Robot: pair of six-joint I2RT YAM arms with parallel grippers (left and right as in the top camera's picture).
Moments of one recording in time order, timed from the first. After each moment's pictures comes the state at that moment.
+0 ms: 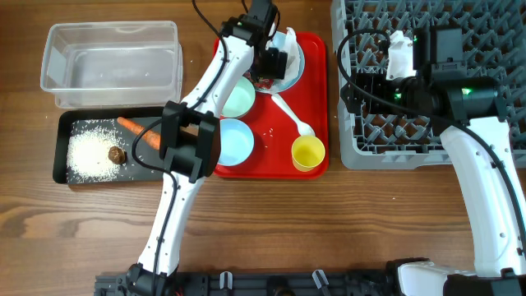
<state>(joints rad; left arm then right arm) -0.41 2.63 2.43 -1.04 0.03 -0.21 0.10 1.45 1.46 -1.03 -0.26 0.13</state>
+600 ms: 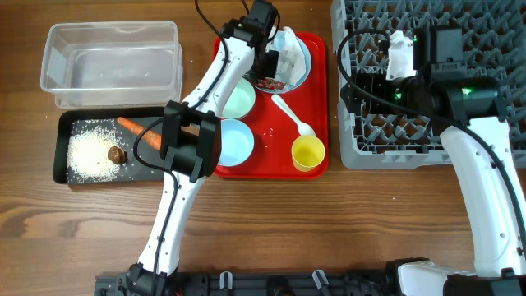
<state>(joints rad) -0.41 2.64 2.43 -1.04 0.03 -0.18 0.10 1.45 1.46 -1.03 -0.26 0.13</state>
